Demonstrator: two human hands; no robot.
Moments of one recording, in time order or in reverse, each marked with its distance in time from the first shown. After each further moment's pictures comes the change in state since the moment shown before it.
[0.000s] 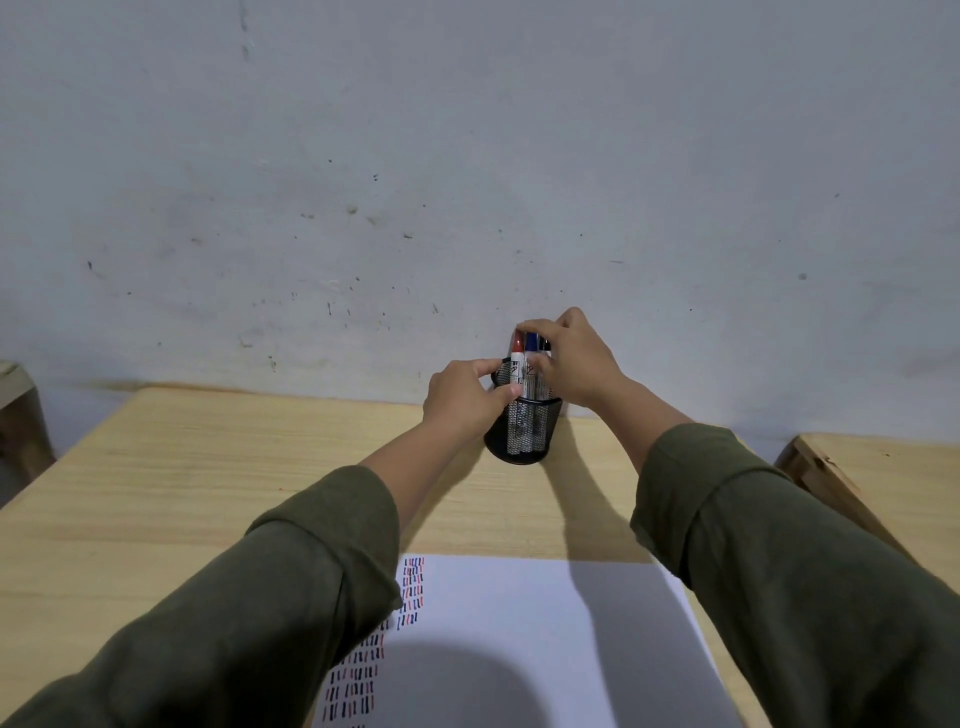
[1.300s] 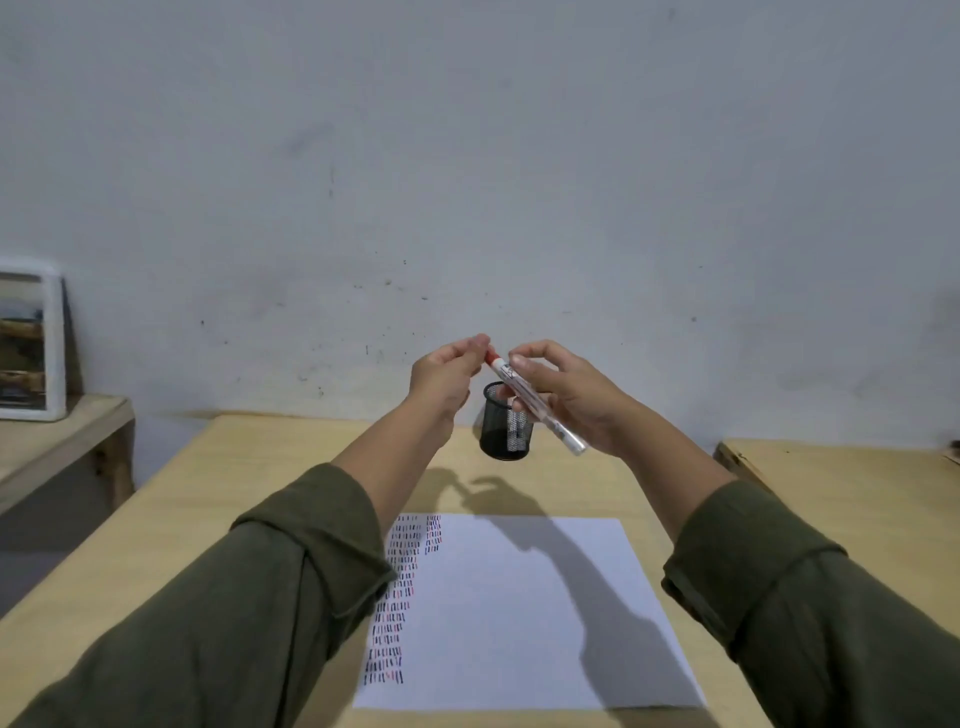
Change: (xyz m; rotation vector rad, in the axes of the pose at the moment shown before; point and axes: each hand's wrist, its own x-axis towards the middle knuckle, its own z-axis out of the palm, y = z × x) left_hand -0.126 0.067 -0.080 -0.790 -0.021 -0.059; right_hand -0.168 -0.098 -0.098 1.096 -0.253 0.063
